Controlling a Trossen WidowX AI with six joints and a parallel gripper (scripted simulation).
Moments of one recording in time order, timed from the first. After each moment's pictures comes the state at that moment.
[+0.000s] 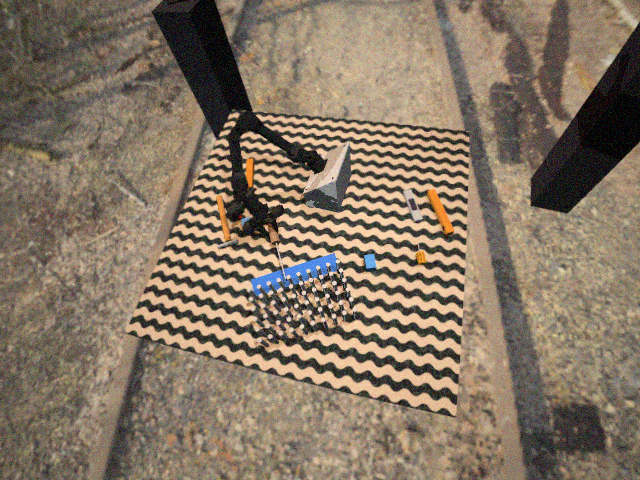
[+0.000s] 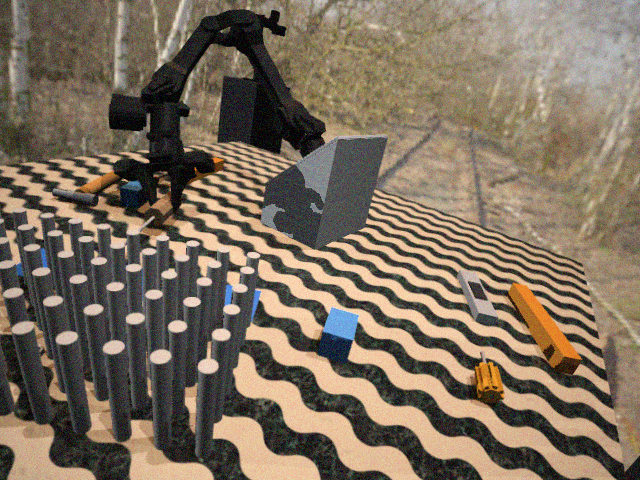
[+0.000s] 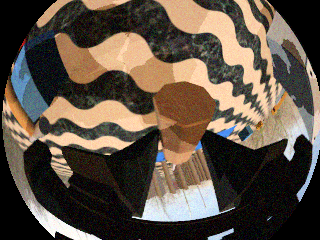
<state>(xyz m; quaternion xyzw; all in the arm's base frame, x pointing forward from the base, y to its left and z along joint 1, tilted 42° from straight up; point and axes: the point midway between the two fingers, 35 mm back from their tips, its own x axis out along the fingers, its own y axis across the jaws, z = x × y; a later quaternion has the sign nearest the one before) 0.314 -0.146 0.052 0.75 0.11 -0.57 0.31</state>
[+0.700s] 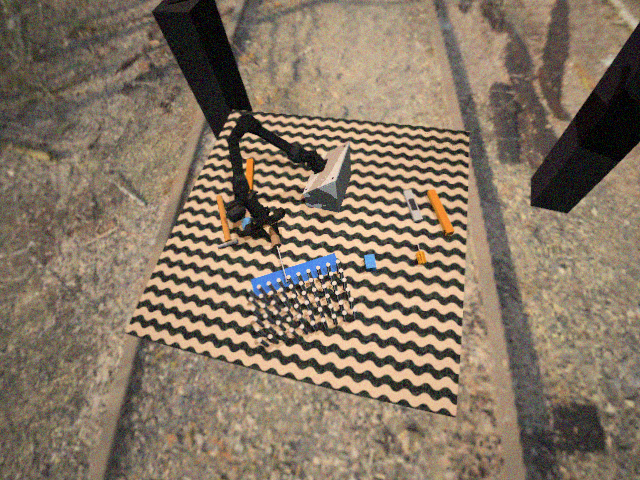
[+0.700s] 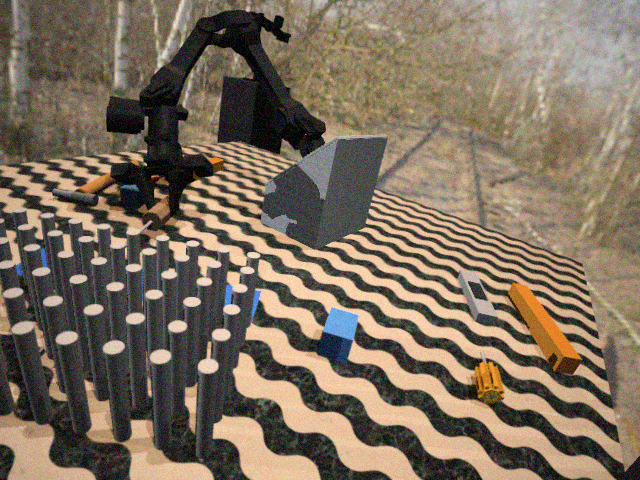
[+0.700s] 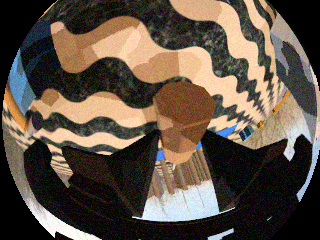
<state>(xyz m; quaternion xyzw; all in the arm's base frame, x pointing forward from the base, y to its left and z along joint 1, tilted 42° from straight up) 0.324 -0.142 0.043 0.76 0.12 -0.56 0.31</state>
